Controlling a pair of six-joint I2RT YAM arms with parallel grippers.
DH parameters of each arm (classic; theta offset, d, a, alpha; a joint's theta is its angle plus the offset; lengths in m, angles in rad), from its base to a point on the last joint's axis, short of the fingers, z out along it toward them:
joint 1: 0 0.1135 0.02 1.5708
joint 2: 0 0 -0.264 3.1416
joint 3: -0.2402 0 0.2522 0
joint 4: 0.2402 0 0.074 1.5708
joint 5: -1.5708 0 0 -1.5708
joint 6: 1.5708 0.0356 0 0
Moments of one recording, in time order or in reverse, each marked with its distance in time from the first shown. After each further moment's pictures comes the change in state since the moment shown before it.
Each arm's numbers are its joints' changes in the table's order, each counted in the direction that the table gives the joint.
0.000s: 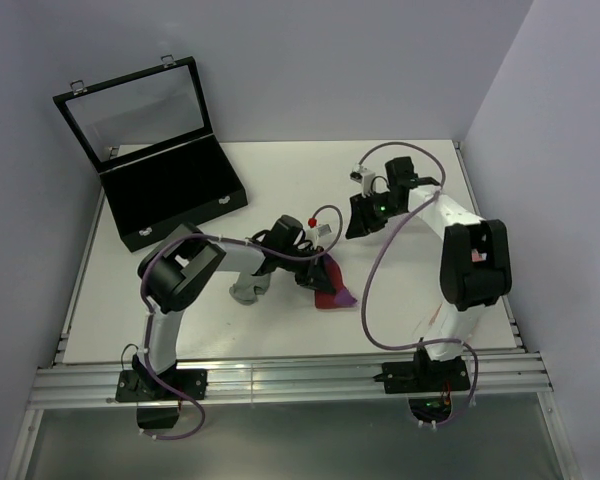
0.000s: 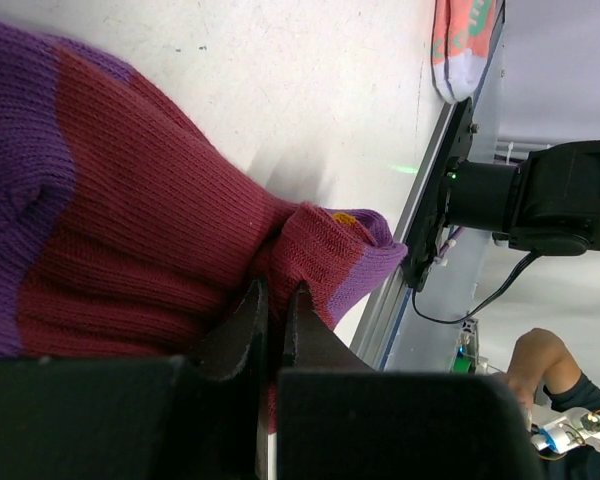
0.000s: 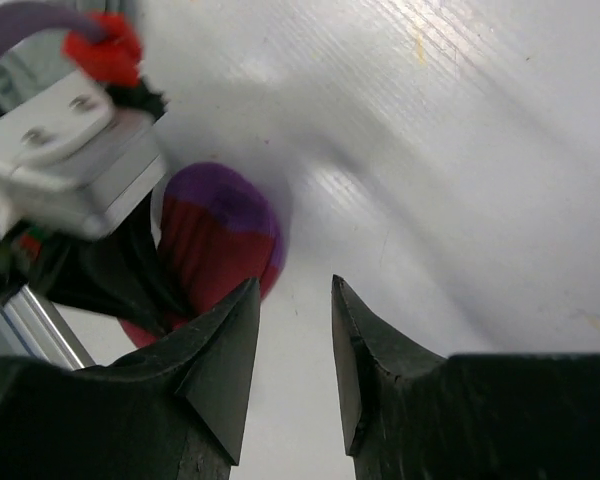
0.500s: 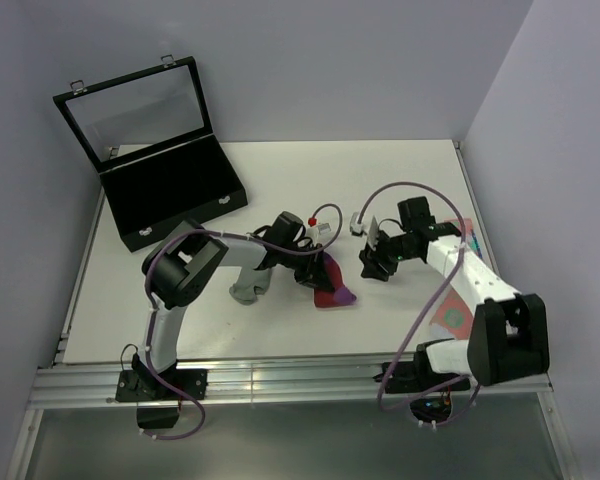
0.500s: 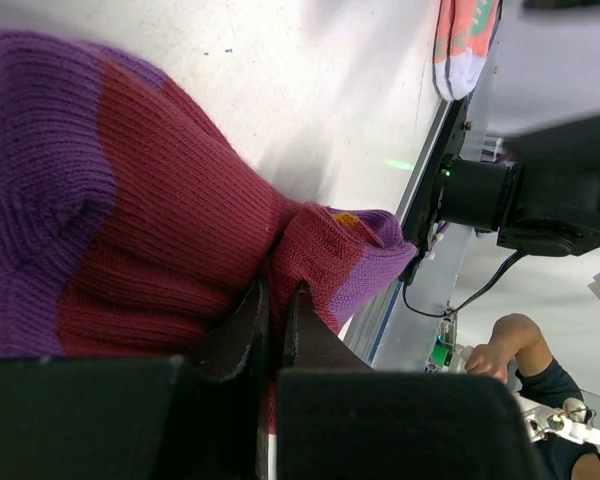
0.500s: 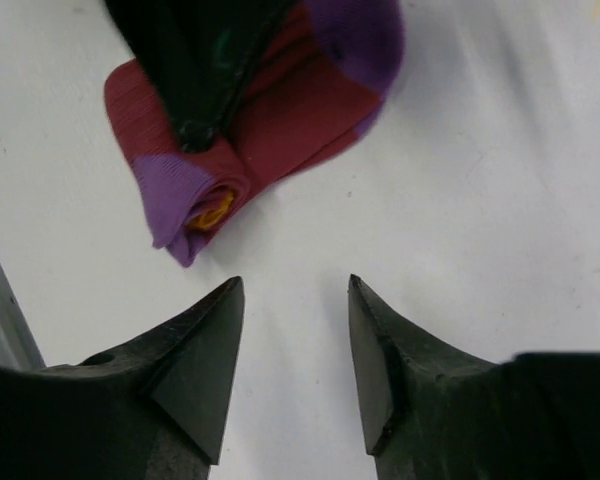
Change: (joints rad) left arm 0.029 -0.045 -0.062 0.085 -0.047 0.004; right arm 0.010 0.476 0.407 0.050 -0.010 -0.592
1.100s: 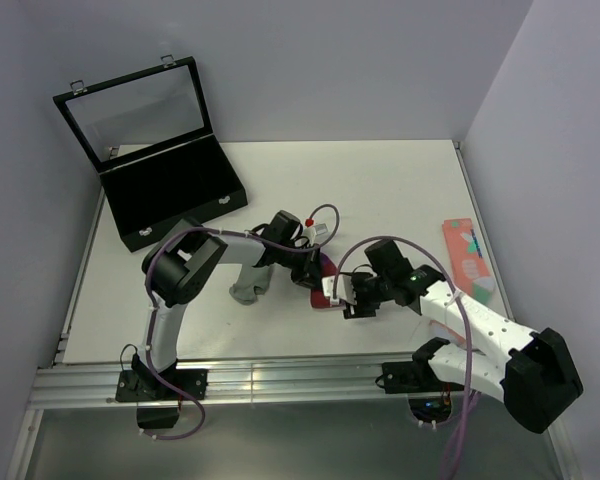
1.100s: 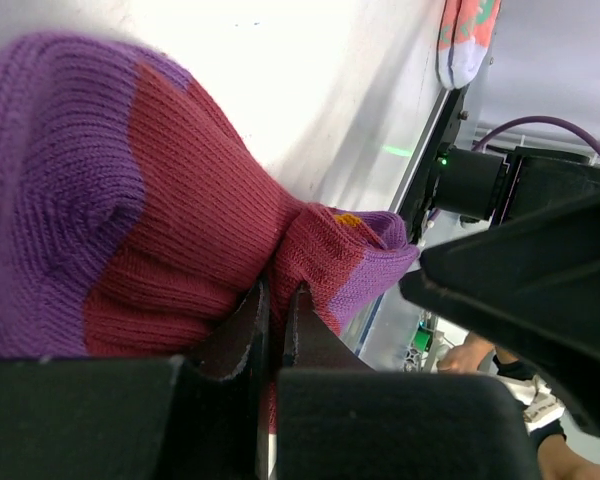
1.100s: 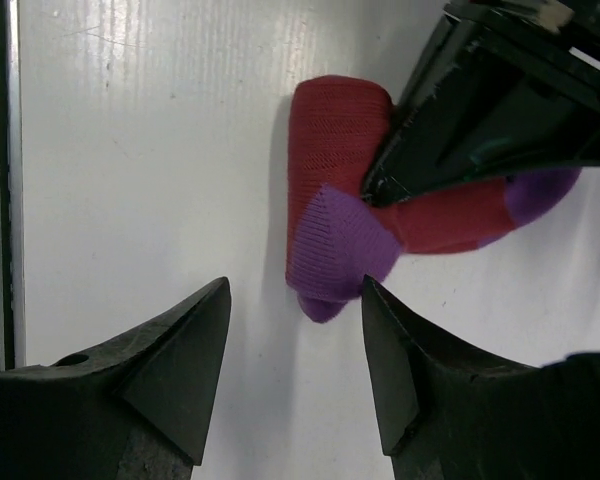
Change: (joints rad) left arm 0.023 -0.013 -0.017 0.068 -0.041 0.008; right arm 0.392 0.290 0.291 -0.140 -0.154 -0.193
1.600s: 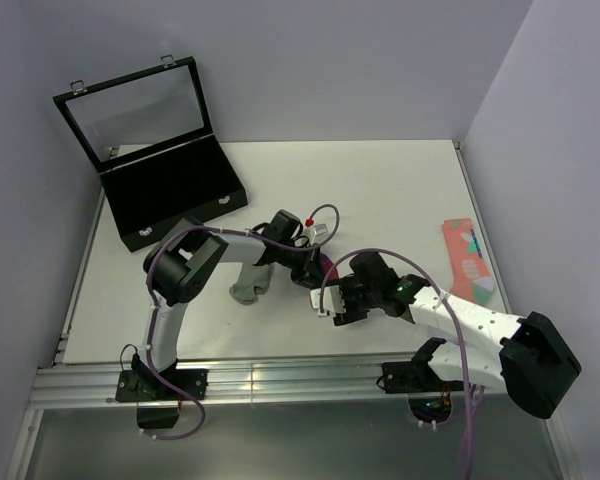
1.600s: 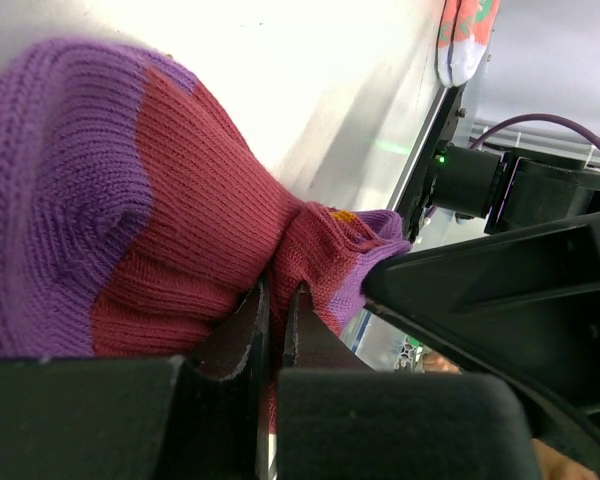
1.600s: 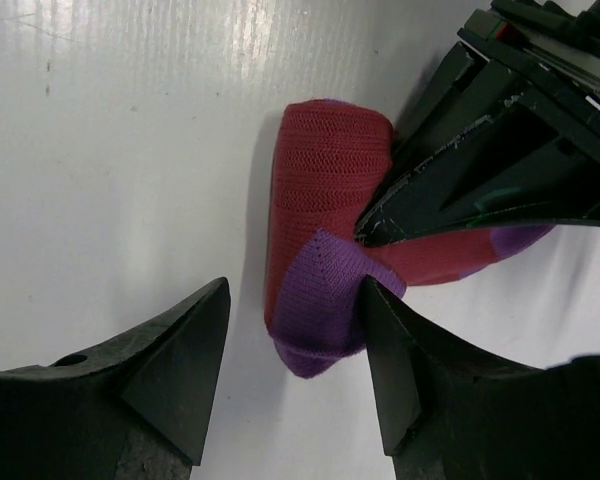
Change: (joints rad) left arm 0.006 -0.013 -0.018 0.027 -0.018 0.004; right arm 0.164 -0.051 0.079 -0.200 -0.170 0.019
